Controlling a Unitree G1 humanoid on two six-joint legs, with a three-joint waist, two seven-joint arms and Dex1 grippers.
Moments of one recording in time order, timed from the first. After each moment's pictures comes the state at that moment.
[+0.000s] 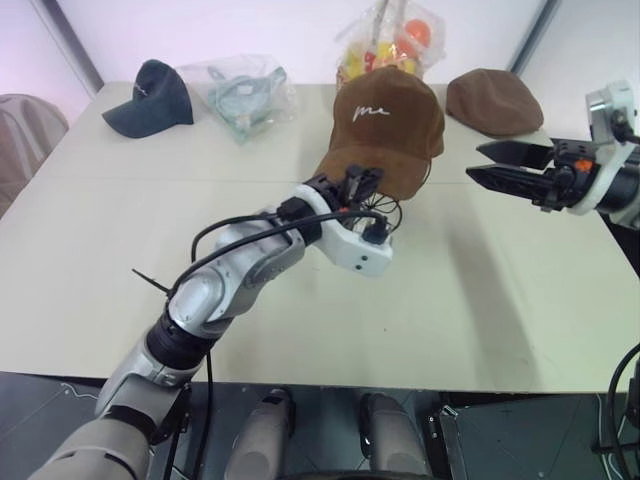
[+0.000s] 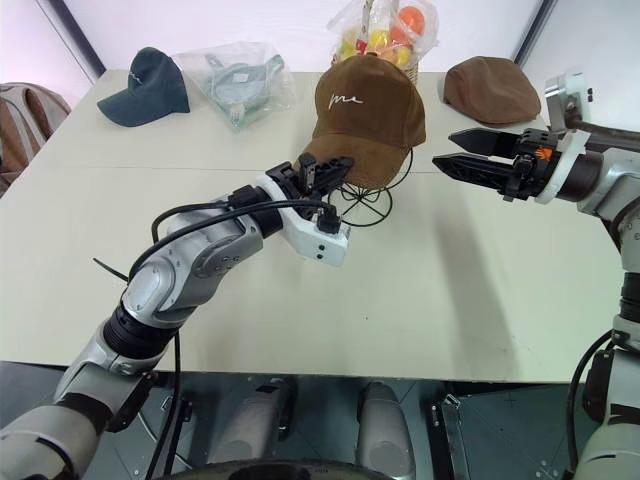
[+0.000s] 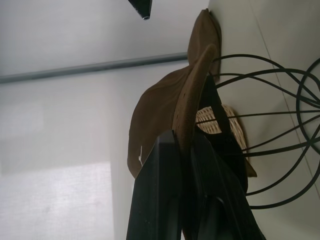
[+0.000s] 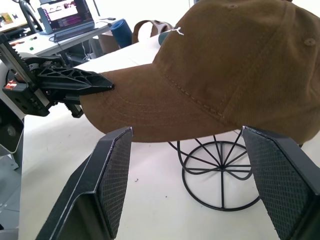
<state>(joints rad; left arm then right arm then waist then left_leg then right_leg) -0.70 0.39 -0.42 -0.36 0.97 -0.12 -0.63 -0.68 -0.96 -0.25 0.11 0.73 0.79 1.15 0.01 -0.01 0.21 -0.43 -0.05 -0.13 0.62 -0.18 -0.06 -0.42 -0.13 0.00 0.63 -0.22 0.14</state>
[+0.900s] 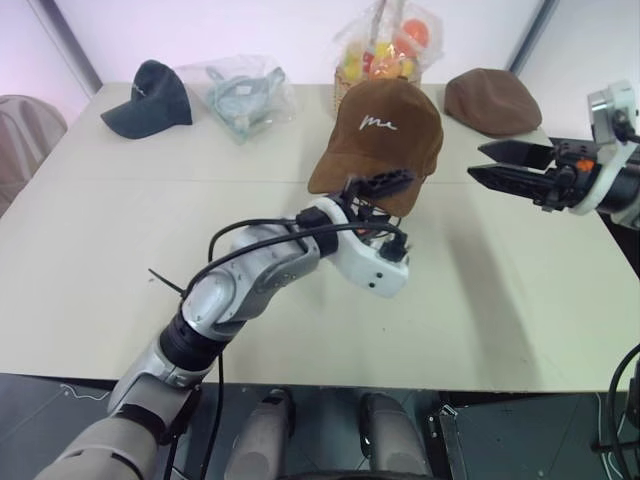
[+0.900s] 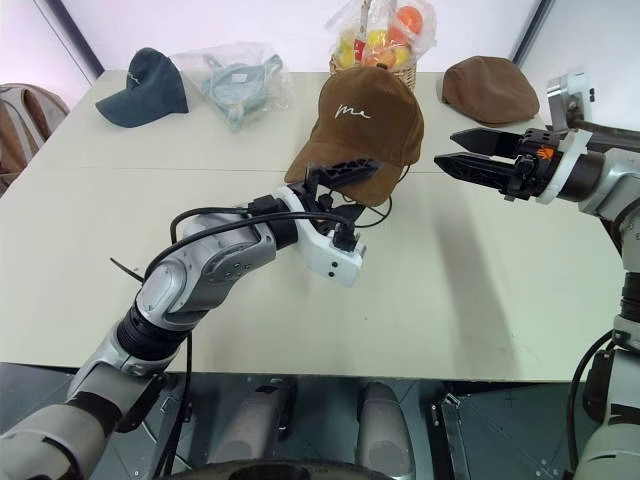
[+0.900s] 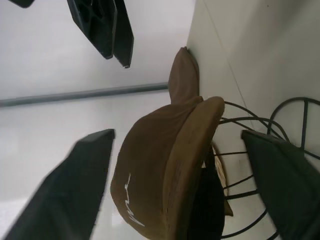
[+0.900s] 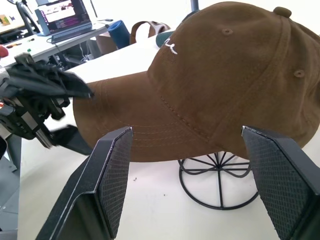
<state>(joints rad) -0.69 0.33 -0.44 -0.35 0.90 -0.11 -0.72 -0.68 -0.96 -0.25 0.12 0.73 0.78 1.15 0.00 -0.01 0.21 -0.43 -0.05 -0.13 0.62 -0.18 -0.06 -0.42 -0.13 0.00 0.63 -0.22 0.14</state>
